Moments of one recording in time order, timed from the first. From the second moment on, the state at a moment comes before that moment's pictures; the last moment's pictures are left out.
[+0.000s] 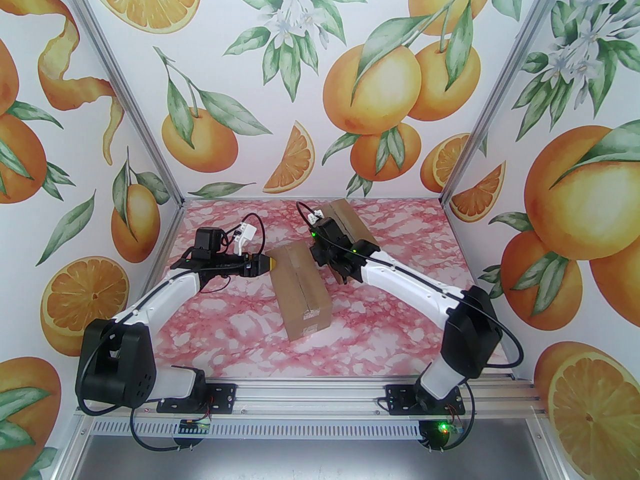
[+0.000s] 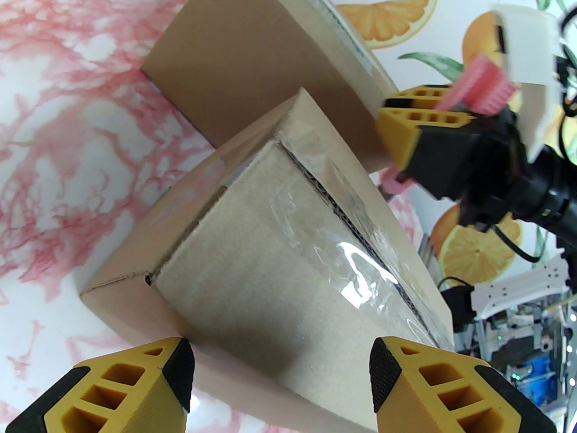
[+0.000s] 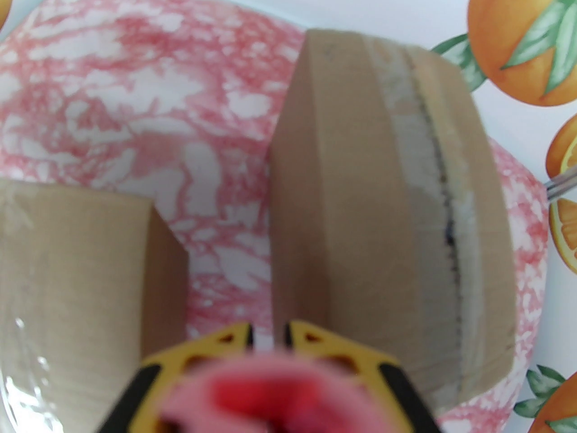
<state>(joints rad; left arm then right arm) -0.14 1.40 0.87 -0.26 0.92 -0.21 0.73 1.70 1.38 -0.51 0.34 0.14</state>
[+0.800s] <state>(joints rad) -0.16 1.13 0.75 -0.28 0.76 -0.29 0.67 2.22 2.04 -0.61 0.01 0.11</state>
